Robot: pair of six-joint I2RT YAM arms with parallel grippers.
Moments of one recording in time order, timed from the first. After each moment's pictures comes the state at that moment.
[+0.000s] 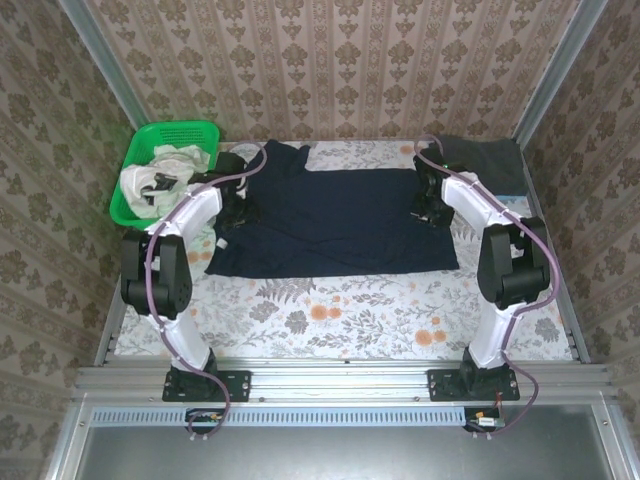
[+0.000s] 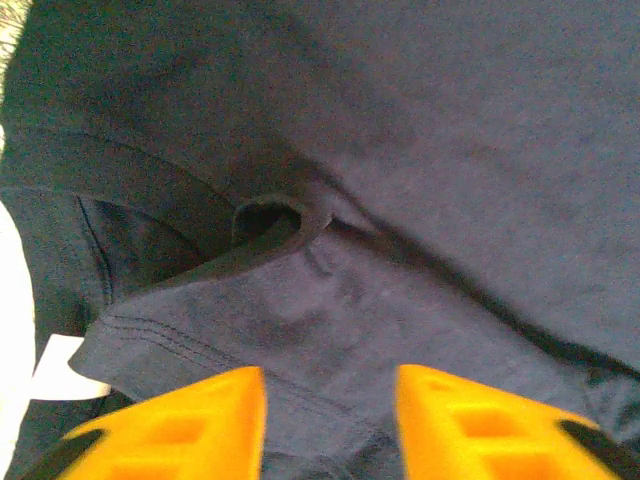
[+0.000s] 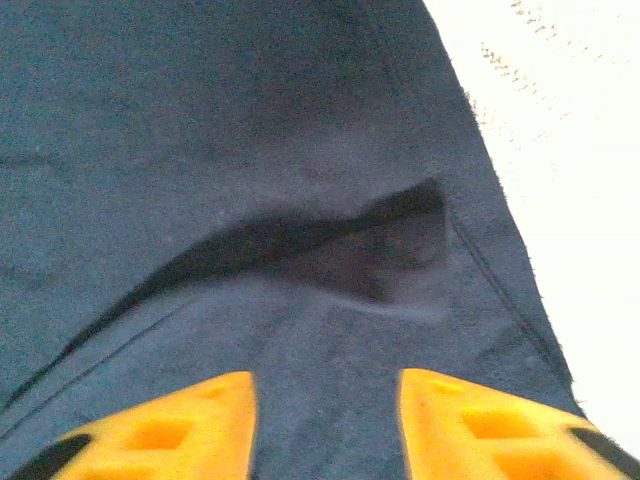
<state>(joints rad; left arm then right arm) -0.23 1.78 1.39 -0.80 0.05 -0.34 0.16 1.86 1.49 -0.95 0.17 0.57</state>
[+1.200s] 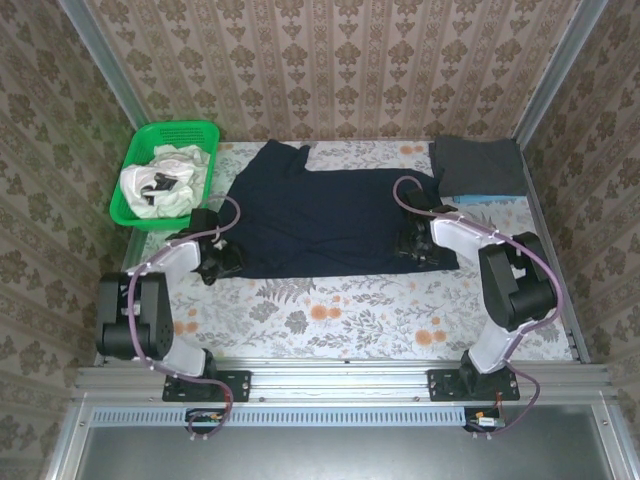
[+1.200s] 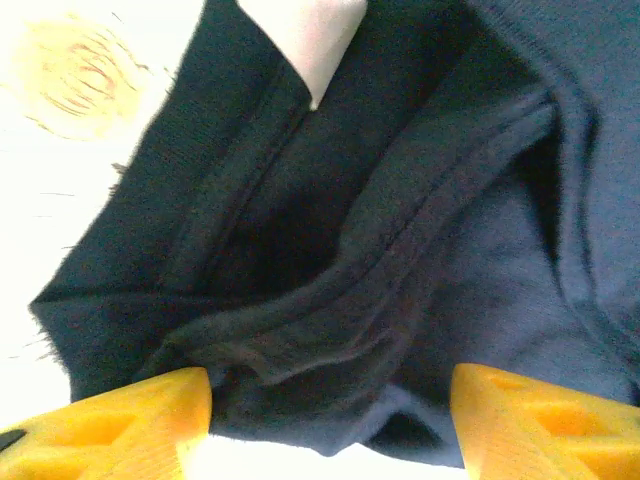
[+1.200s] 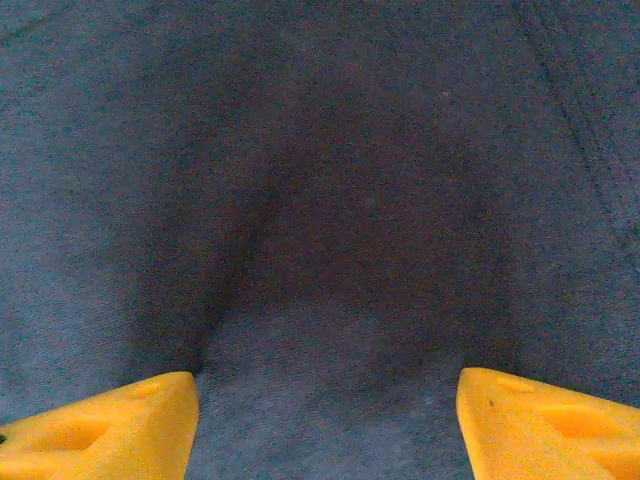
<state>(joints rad) -0.09 1.53 0.79 -0.54 0.11 -0.41 0.27 1.73 1.05 -0.65 0.15 0.58</state>
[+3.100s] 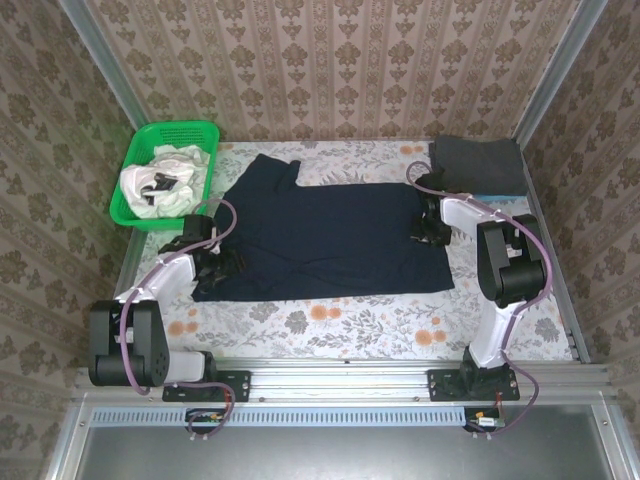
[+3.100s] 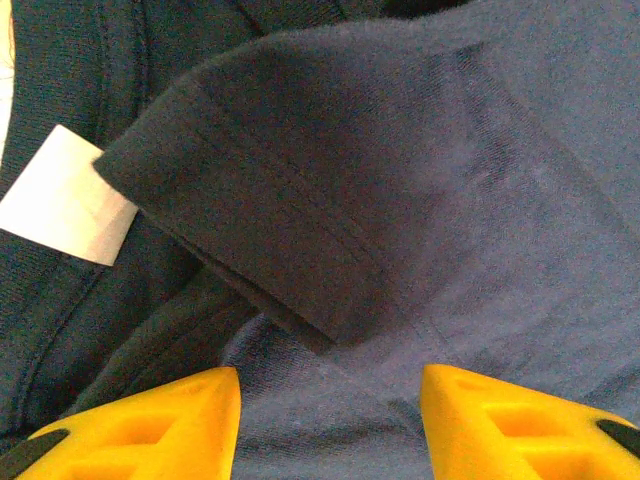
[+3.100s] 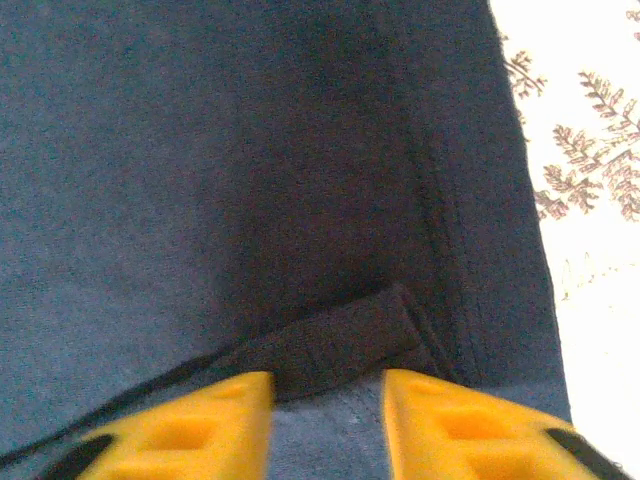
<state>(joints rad) -0.08 1.34 0.71 -0.55 0.16 -0.39 0.14 1.88 1.23 -0.69 0.08 0.41</state>
